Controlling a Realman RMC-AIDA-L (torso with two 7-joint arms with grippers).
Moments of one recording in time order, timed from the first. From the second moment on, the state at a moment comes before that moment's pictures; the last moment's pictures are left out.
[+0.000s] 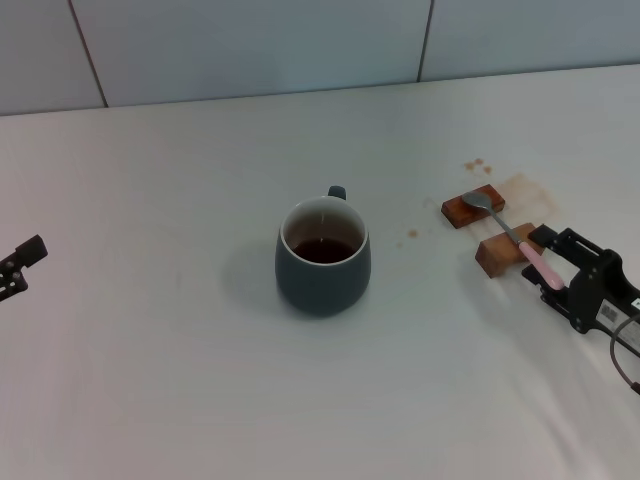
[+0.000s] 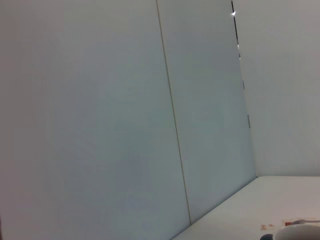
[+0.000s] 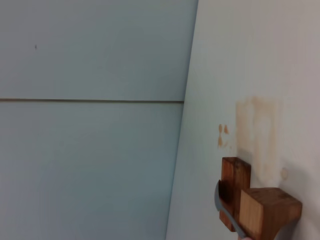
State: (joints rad) left arm -0.29 -1.95 0.55 0.53 1.67 1.68 -0.82; right arm 0.34 2.07 0.18 -0.15 -2.18 -1.34 2.05
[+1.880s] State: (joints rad) left arm -0.30 -2.01 0.51 0.52 1.66 1.70 -0.83; right arm 0.63 1.98 -0.64 -1.40 -1.90 -1.95 2.12
